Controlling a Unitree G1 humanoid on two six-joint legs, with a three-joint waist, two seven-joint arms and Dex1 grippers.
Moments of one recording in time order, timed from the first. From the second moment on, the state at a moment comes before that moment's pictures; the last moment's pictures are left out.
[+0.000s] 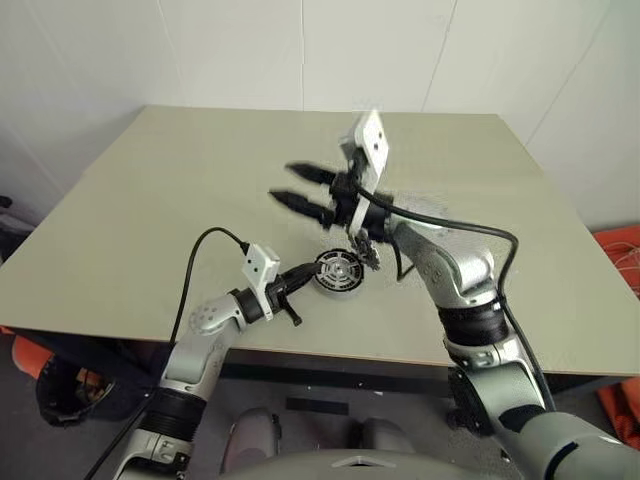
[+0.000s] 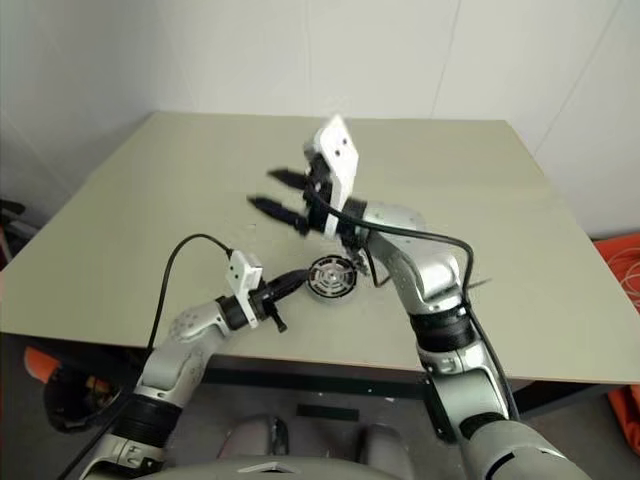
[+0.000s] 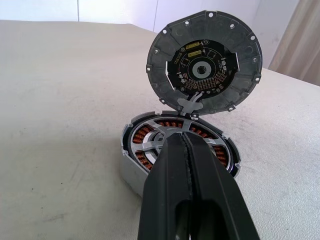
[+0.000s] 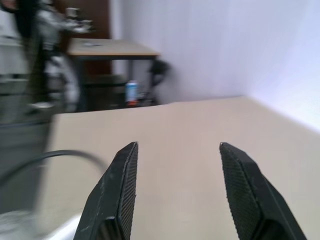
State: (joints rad) left arm -0.14 0.20 -0.14 0.04 -0.33 0.13 -0.75; right arm -0.71 -0.20 0.14 -0.08 0.28 0.44 0.60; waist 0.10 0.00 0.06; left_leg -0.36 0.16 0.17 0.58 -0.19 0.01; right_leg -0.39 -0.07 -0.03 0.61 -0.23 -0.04
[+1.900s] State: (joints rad) left arm -0.13 0.23 -0.14 0.02 -0.33 0.16 -0.76; right arm -0.32 -0.32 0.24 -0.02 0.16 0.38 0.74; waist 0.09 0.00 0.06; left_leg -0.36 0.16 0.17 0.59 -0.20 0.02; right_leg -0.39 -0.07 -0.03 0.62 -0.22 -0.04
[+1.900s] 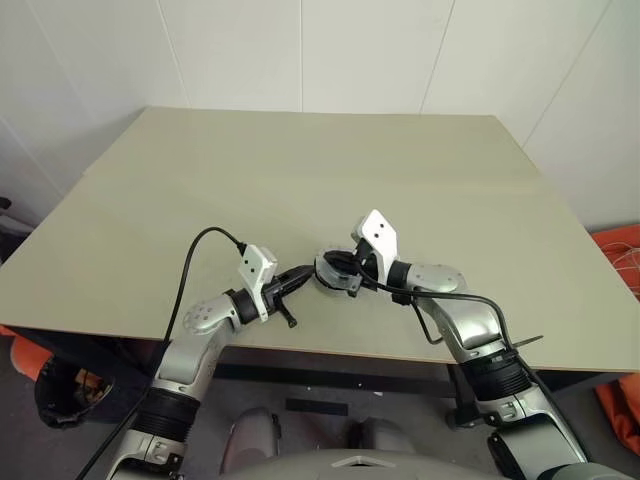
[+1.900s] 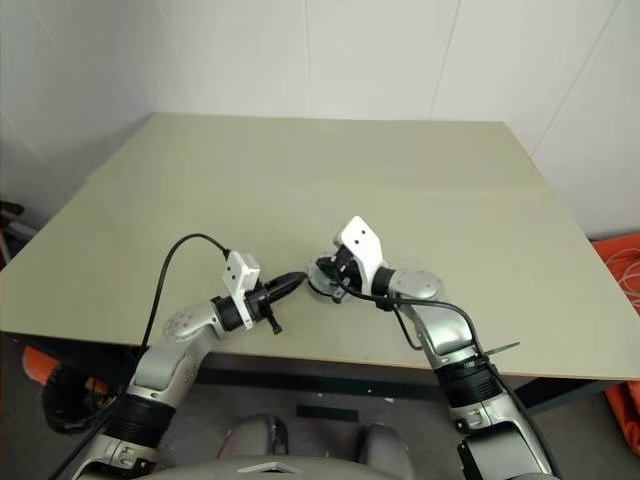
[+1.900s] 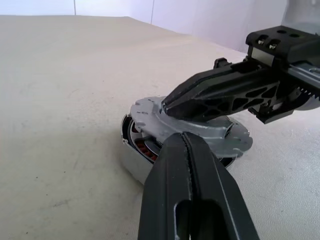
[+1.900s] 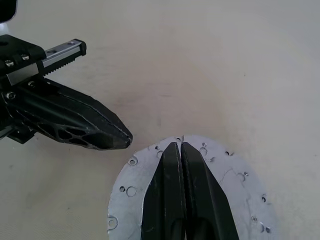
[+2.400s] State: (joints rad) left arm -0.13 0.23 -0.14 0.02 -0.33 0.16 -0.76; right arm -0.30 -0.27 0.26 0.01 0.16 0.36 0.72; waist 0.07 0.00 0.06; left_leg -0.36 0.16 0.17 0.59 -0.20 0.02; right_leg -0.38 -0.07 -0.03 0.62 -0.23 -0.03
